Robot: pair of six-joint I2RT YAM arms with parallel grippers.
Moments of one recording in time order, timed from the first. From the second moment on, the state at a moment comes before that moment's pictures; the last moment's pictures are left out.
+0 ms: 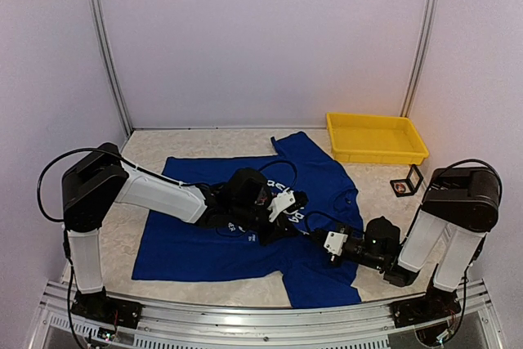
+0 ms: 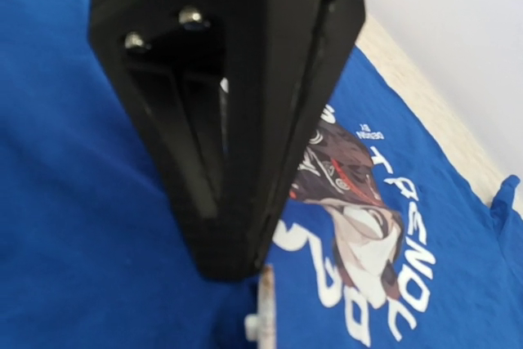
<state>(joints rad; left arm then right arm) -0.99 1.99 1.14 0.20 0.43 0.15 0.93 1.79 0.16 1.42 -0.05 -0.59</state>
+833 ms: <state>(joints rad) -0.99 1.99 1.13 0.19 0.44 0.14 0.92 1.77 0.15 1.42 -0.13 -0.47</state>
